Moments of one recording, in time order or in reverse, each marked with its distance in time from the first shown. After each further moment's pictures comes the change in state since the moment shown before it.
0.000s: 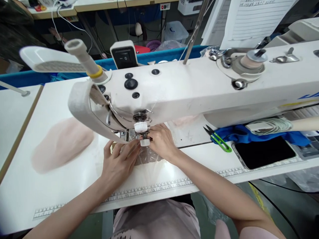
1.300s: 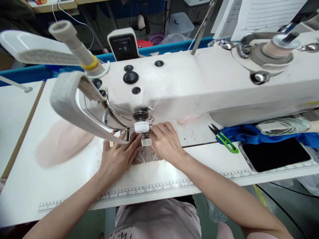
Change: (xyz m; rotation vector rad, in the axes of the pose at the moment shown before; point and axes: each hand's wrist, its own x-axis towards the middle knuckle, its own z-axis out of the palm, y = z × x) left_hand -0.003 -0.011 0.008 0.012 -0.173 -0.064; right_hand -0.012 0.010 0.003 -0.443 0.167 -0.340
